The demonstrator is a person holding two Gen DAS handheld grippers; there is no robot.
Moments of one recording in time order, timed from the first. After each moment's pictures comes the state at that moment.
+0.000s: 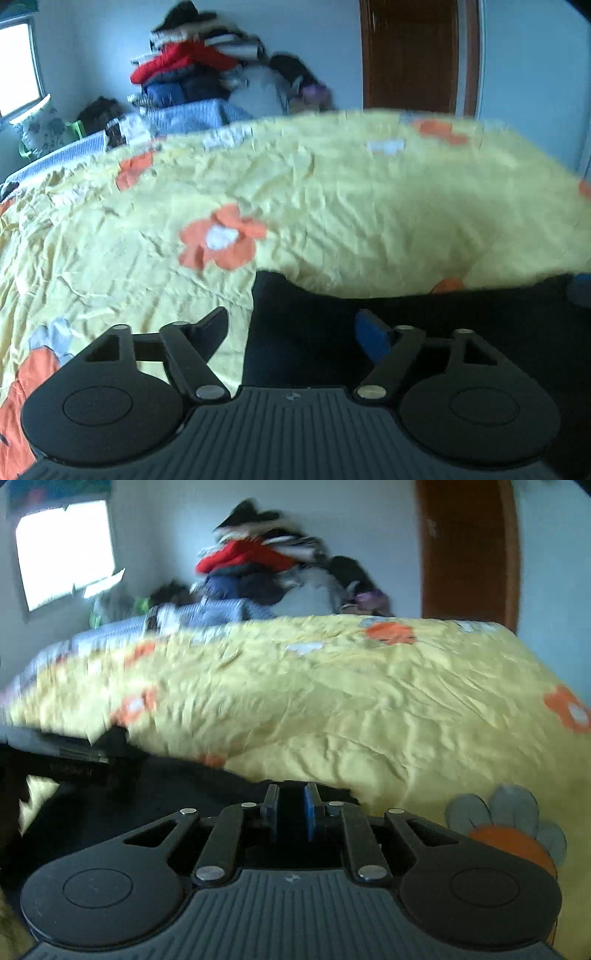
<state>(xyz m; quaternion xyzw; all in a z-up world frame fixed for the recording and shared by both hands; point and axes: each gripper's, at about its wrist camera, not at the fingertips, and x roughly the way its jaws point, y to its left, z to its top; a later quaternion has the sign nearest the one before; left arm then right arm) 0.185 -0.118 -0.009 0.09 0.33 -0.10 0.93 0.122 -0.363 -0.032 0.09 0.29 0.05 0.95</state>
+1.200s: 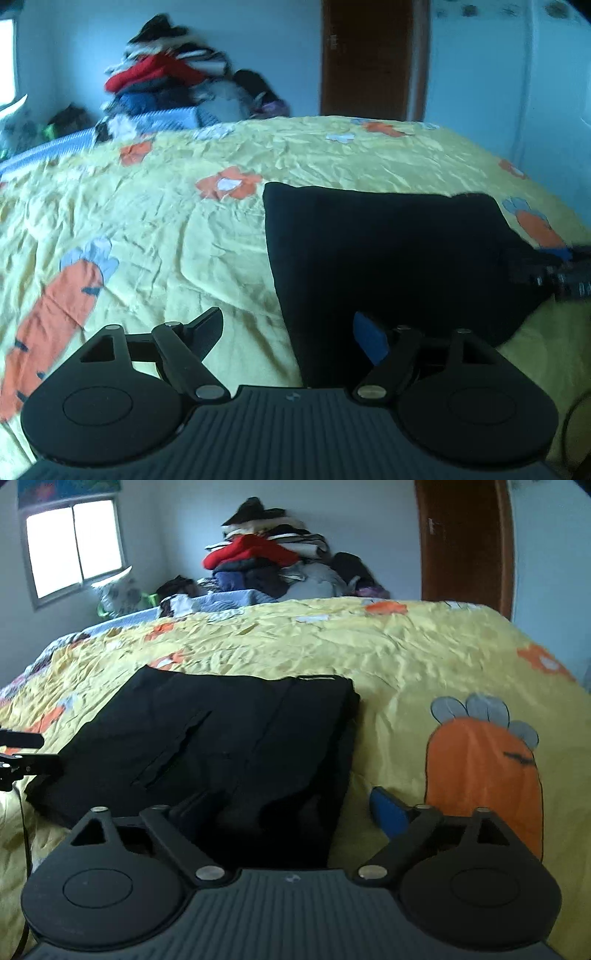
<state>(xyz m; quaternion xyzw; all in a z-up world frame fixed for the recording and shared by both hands) 0.073 -0.049 -0.015 0.06 0.33 -0.17 0.93 0.038 -0.344 -0.056 0.07 0.31 0.05 0.95</state>
